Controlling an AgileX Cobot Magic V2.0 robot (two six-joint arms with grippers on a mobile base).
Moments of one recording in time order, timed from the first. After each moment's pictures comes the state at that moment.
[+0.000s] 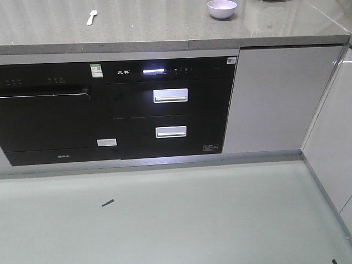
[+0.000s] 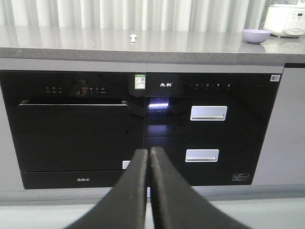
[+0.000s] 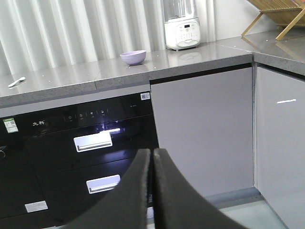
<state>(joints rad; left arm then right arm) 0.03 -0.01 0.02 0.00 0.19 -0.14 -0.05 -0.01 0.03 -0.16 0.09 0.31</state>
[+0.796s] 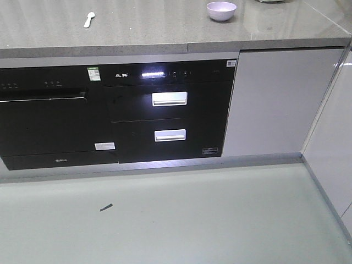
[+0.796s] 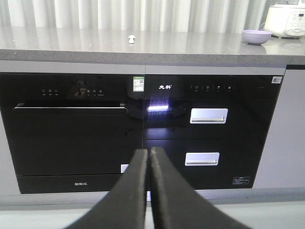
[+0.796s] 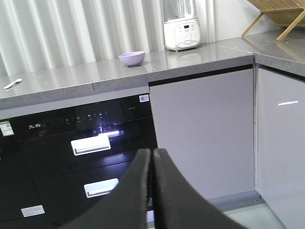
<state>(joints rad) 0.03 -0.01 0.02 0.00 0.19 -0.14 -0.05 -0.01 0.03 -0.16 0.09 0.31</state>
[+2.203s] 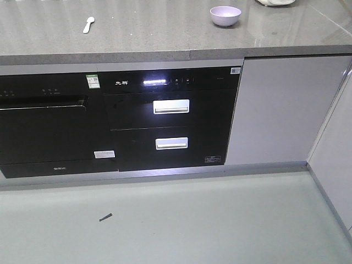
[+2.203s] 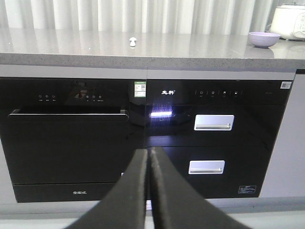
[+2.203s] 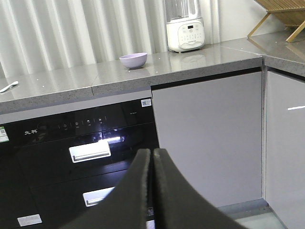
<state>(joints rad) 0.03 -0.01 0.02 0.00 0.19 -0.14 -0.05 -0.01 0.03 -0.16 0.09 0.31</state>
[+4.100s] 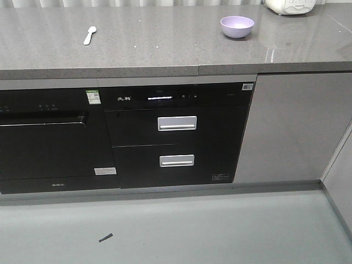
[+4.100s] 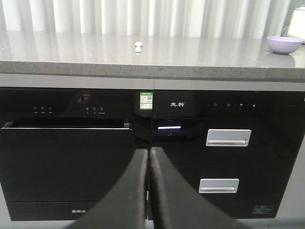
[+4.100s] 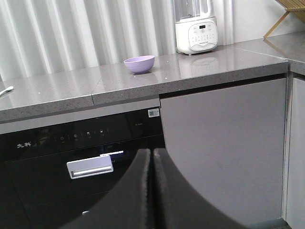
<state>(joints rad) 0.03 -0.01 0.02 0.00 0.19 -0.14 -0.05 -0.01 0.03 -0.16 0.09 0.31</state>
